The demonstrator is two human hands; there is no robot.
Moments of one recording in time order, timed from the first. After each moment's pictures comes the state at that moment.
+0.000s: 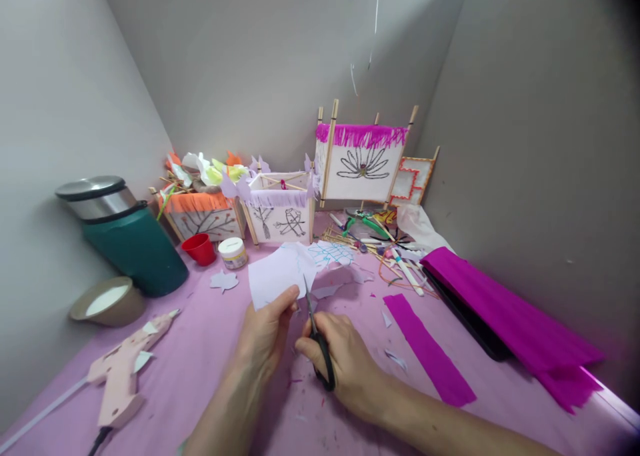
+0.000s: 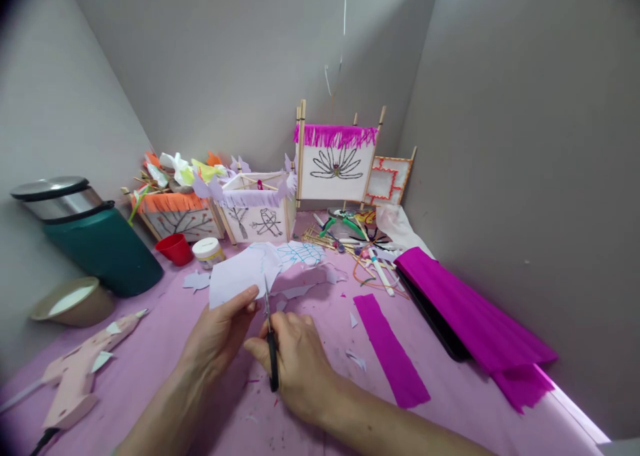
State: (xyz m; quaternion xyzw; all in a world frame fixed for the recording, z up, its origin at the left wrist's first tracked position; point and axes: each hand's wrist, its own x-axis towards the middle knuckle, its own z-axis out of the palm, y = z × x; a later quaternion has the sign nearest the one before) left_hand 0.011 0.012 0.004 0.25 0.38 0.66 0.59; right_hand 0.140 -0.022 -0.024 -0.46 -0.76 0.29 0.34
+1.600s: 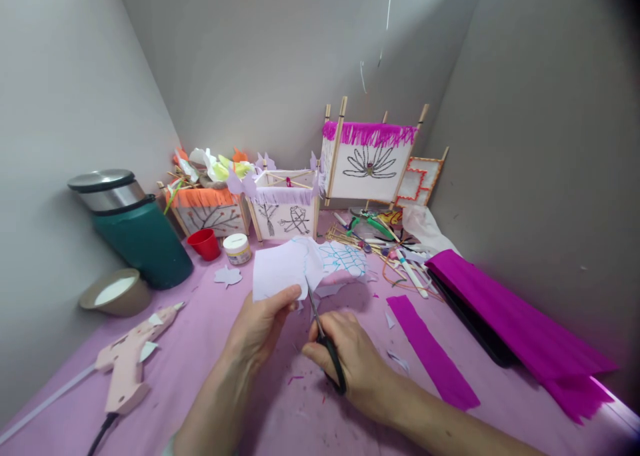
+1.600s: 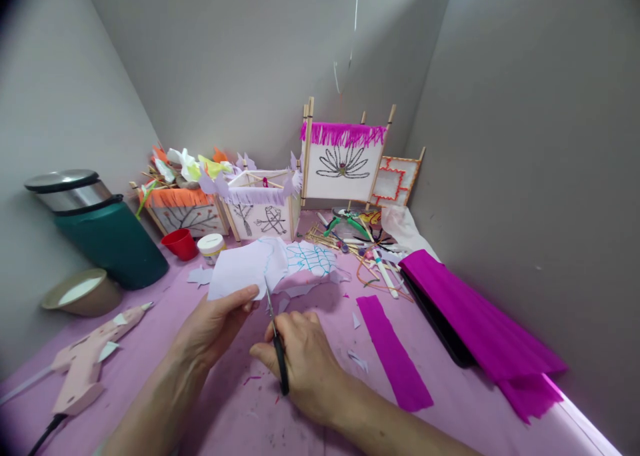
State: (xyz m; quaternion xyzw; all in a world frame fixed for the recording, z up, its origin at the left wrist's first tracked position) left_hand -0.005 0.012 0.013 0.31 0.39 0.60 0.62; right_hand 0.148 -0.024 -0.010 -0.44 -0.80 0.27 0.32
